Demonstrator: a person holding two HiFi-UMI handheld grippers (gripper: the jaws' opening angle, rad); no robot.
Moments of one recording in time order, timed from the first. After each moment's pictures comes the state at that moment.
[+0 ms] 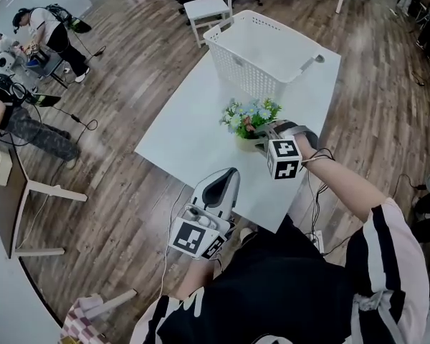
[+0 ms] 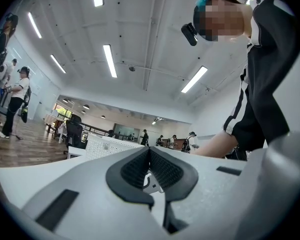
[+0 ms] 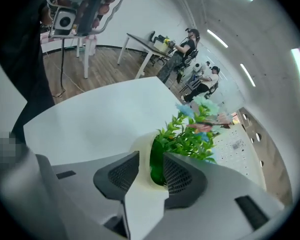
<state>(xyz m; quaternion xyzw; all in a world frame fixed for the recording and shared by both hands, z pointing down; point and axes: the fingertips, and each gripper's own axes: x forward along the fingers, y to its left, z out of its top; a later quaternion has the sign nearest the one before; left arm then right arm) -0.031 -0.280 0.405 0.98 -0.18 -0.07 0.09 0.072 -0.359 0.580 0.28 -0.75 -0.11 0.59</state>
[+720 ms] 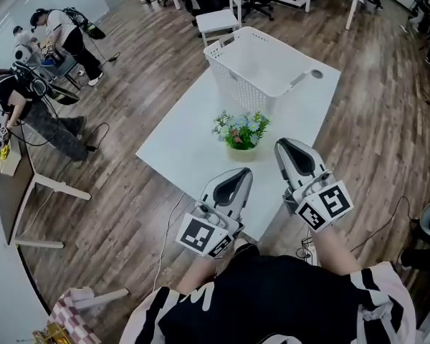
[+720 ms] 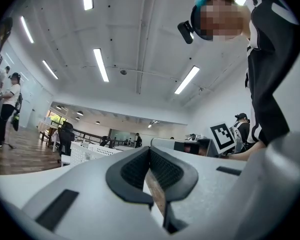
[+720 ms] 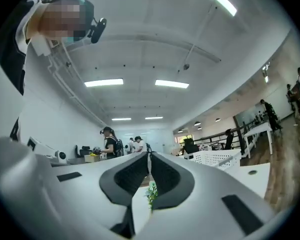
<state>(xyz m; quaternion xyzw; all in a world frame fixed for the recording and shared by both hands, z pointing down) 0.034 -0.244 0.370 0.98 -0.16 -0.09 0.05 0.117 -0.259 0.341 0.60 -0.80 0.00 -0.10</state>
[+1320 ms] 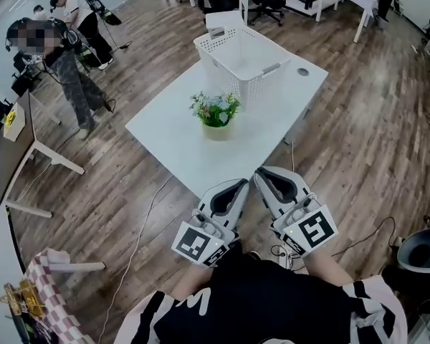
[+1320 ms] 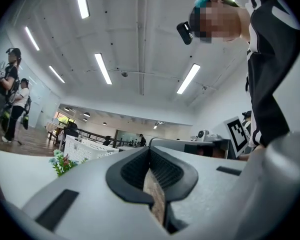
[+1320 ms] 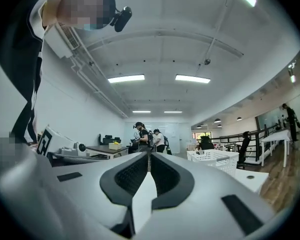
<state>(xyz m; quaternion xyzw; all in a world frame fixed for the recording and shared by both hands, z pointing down) 0.088 -0.097 0.369 0.97 -0.20 -0.10 0.05 0.113 -0.105 0.345 0.51 -0.86 -0.04 -0.02</state>
